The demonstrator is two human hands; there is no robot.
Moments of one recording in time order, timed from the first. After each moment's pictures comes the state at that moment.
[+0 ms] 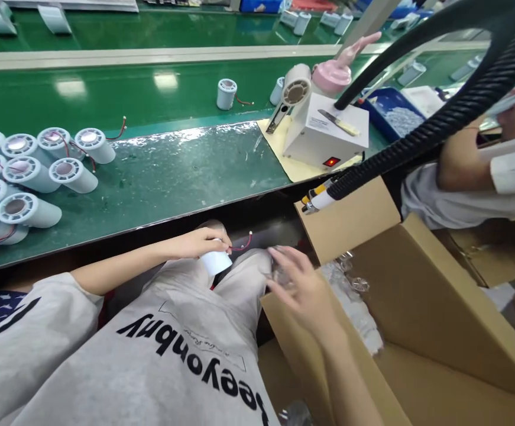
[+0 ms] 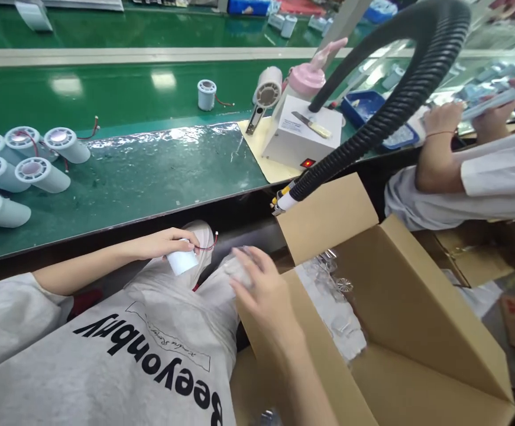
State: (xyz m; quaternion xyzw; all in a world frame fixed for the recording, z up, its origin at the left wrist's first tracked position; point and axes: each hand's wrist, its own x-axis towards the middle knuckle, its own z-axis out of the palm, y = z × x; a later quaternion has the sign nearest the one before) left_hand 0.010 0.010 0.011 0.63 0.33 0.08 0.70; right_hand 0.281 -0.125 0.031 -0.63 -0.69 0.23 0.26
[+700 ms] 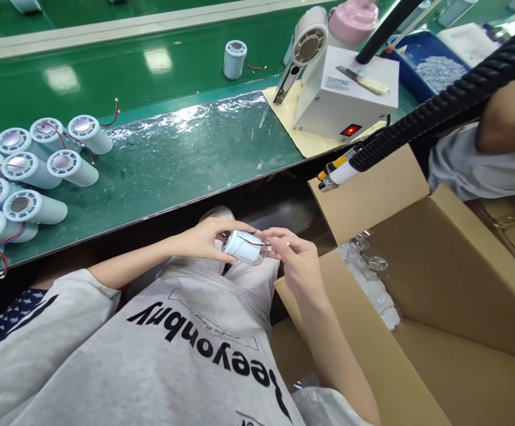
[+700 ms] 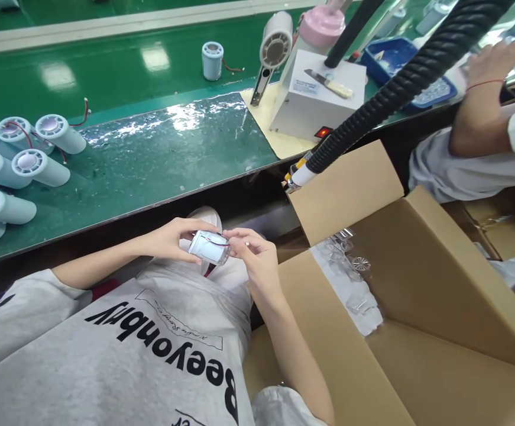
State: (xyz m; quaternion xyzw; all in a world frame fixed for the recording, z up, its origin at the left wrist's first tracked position) left_hand 0.003 0.002 -0.001 0.73 0.21 0.16 0.62; right_hand 0.219 -0.099 0.016 -0.59 -0.38 0.49 0.52
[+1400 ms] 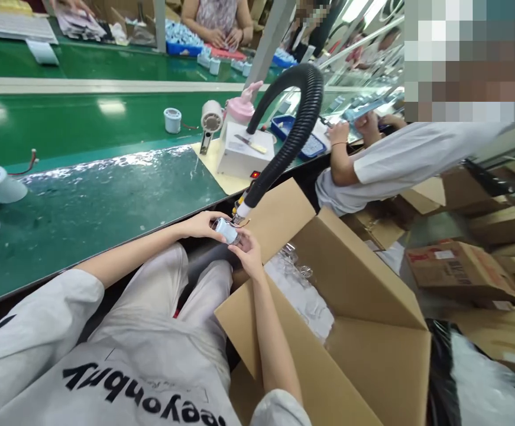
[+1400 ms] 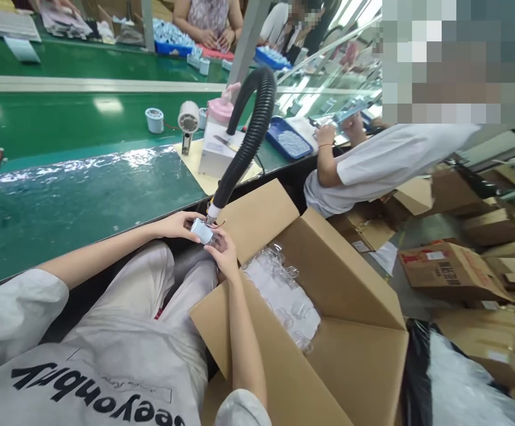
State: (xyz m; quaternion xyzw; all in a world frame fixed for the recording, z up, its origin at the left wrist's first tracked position) left_hand 0.158 0.102 -0.027 0.69 0.22 0.15 0.67; right_hand 0.330 -0.040 -0.077 -0.55 -0.45 0.39 0.59
